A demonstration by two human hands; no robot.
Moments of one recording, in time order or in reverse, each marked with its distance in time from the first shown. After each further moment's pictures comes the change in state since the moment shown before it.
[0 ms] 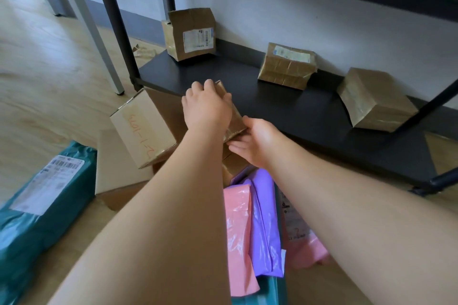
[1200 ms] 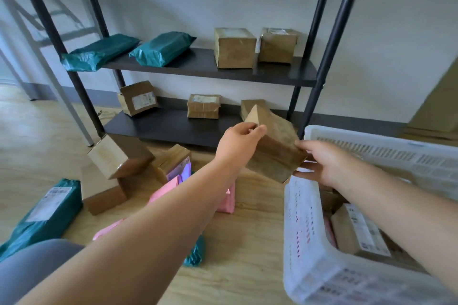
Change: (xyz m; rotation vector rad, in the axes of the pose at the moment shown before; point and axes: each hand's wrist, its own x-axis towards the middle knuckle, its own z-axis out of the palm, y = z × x) left_hand -0.340 0.238 -0.136 -0.706 -0.521 0.159; right_hand -0.409 -0.035 -0.267 -0.173 0.392 -0.348
